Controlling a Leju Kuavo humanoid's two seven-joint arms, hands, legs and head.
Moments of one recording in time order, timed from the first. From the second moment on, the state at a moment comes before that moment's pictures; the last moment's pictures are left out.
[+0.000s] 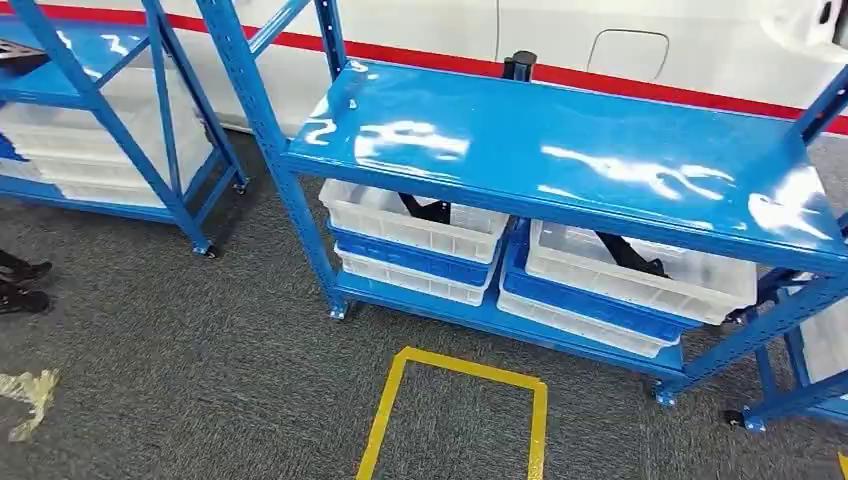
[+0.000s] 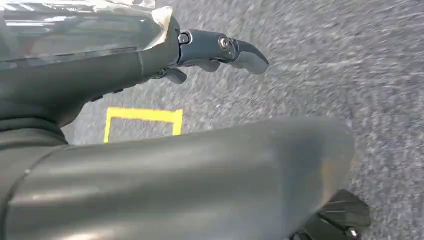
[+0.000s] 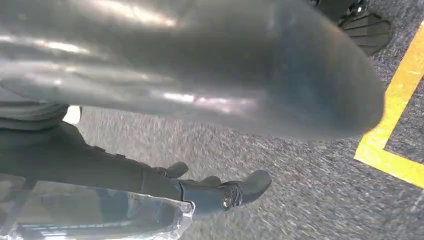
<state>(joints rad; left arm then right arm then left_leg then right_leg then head) -0.10 -0.14 1.10 -0.20 -1.29 0.26 -0.12 -0.07 0.08 -0.51 -0.19 0.78 -0.20 0.15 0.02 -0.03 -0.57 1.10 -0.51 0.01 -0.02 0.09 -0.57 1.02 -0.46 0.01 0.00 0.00</state>
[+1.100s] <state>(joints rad) -0.10 -0.14 1.09 -0.20 -1.29 0.26 -0.09 -0.07 0.09 -0.53 -0.19 0.84 -0.22 0.15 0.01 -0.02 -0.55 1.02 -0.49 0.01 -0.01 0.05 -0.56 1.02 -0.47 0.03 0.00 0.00</state>
